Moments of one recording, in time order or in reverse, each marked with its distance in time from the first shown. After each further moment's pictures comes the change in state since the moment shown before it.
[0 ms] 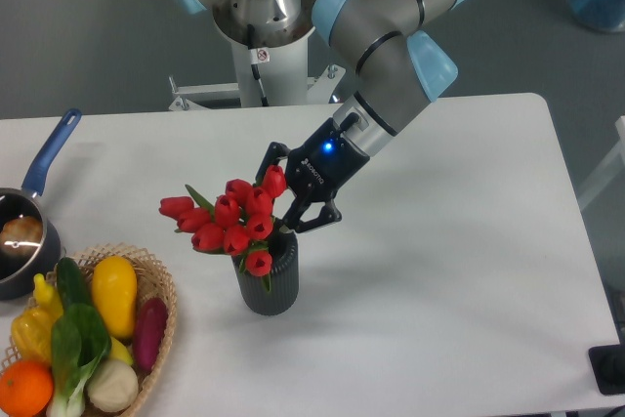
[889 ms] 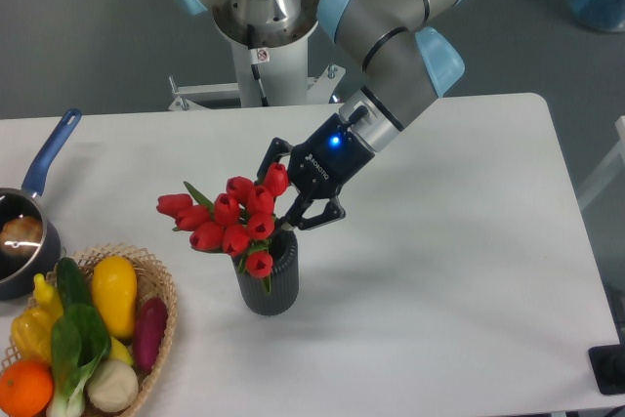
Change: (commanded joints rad) arm 0.018 0.015 -0.003 -0.008 -0.123 -0.008
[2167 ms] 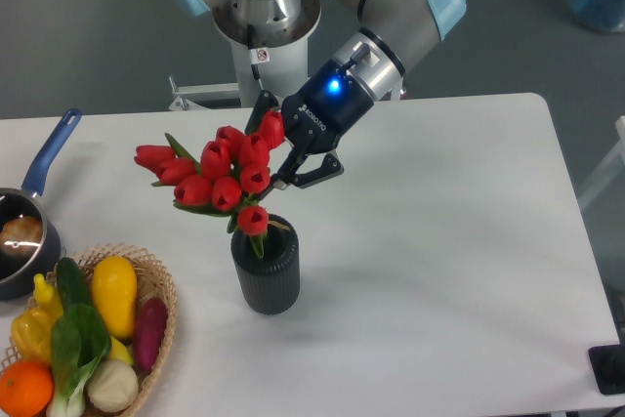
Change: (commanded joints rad) arm 0.020 0.137 -0.008 -0.006 -0.087 -0.161
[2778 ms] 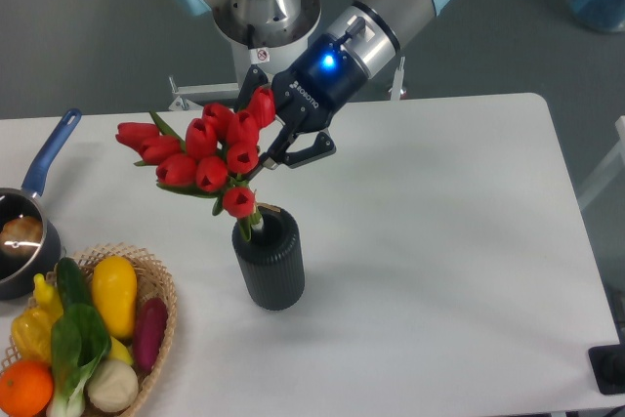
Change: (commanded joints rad) arm 0.000 0.058 0.005 0.002 -0.037 -0.110
